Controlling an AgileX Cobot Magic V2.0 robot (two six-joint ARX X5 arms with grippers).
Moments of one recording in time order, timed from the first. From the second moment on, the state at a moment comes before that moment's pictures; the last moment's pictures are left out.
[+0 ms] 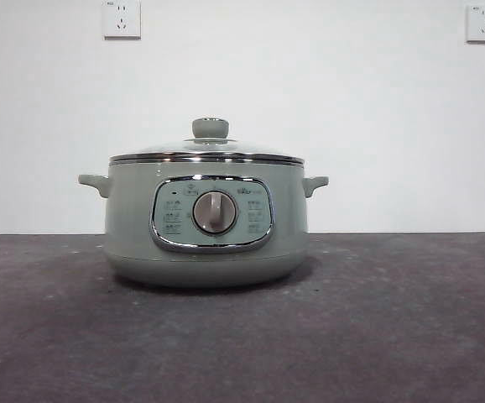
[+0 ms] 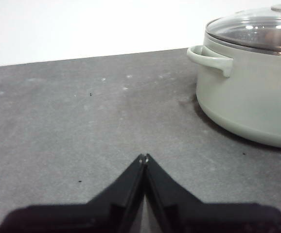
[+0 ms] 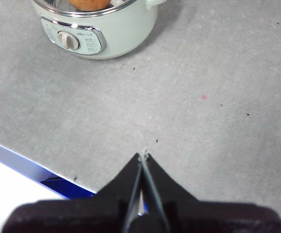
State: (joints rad) left arm -0.02 0.01 0.02 -0.17 0.05 0.06; right arm 0.68 0.80 1.33 -1.36 0.14 0.15
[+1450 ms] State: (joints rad) left arm -0.02 0.03 0.02 -0.17 0.06 0.05; right arm 0.05 0.23 0.46 -0.30 -0.18 0.11
